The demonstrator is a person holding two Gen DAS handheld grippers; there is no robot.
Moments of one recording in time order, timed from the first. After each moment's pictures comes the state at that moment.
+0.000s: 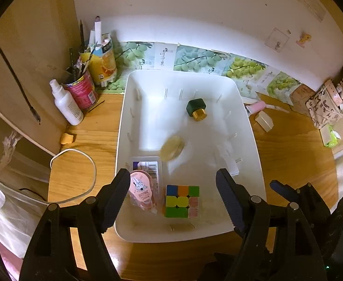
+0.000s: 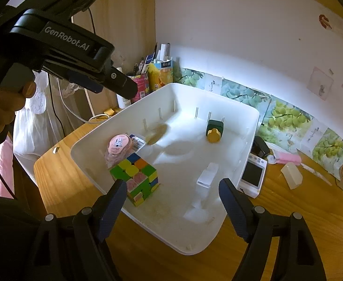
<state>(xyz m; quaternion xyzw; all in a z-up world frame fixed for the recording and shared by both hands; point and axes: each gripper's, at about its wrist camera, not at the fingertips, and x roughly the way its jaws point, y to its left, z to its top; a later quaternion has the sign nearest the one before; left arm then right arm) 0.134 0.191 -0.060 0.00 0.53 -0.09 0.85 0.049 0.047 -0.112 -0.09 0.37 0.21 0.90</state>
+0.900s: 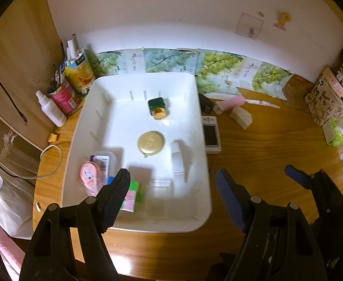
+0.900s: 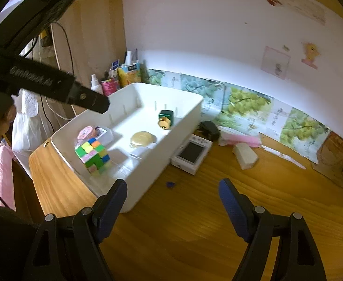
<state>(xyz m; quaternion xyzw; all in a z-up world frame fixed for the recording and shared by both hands) 0.099 0.068 -0.056 0.03 0.51 -0.06 0.86 0.042 -0.087 -0.099 -0.07 0.37 0.20 0.90</state>
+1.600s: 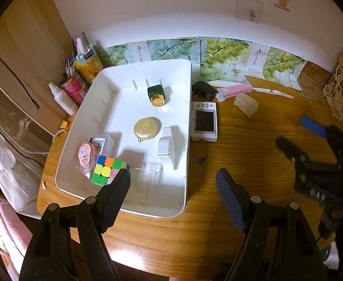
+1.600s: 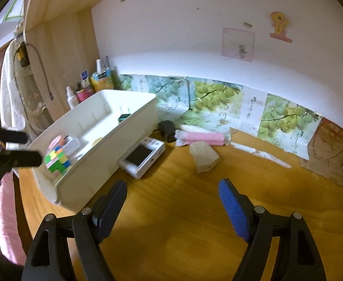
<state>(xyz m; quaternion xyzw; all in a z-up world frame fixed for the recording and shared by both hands) 0.075 0.005 -0.074 0.06 0.51 0.02 0.86 0.103 -0.180 -0.122 -0.03 0.37 0.20 0.91</state>
